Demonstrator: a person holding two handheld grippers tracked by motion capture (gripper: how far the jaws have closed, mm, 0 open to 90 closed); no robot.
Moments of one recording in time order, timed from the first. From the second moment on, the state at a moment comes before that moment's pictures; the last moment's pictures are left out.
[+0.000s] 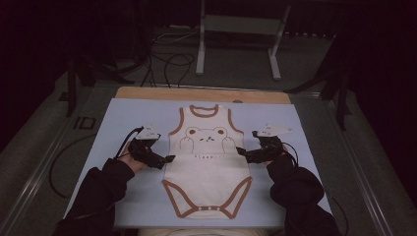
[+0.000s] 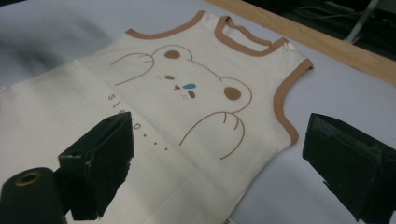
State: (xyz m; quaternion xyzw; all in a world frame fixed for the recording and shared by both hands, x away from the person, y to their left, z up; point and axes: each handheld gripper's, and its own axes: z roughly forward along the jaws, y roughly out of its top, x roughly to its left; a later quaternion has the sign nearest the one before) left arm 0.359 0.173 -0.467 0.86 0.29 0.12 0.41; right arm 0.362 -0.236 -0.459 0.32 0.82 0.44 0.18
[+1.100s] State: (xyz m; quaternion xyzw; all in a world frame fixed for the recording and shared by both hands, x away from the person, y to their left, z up) left arm 0.386 0.155 -0.502 0.87 0.35 0.13 0.34; right arm 0.391 -0.230 -0.509 0.39 0.82 0.38 0.16
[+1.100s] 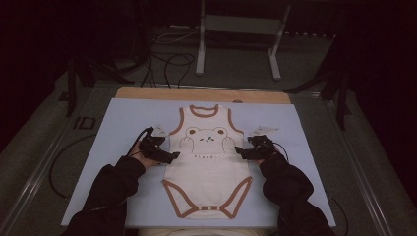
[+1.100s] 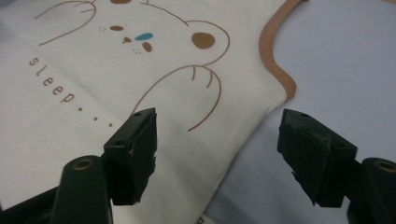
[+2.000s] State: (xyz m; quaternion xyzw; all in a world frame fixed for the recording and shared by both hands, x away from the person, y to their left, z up) left arm 0.392 0.144 -0.515 0.86 0.39 0.13 0.31; right arm 0.395 -0.219 -0.518 0.40 0.84 0.32 0.15
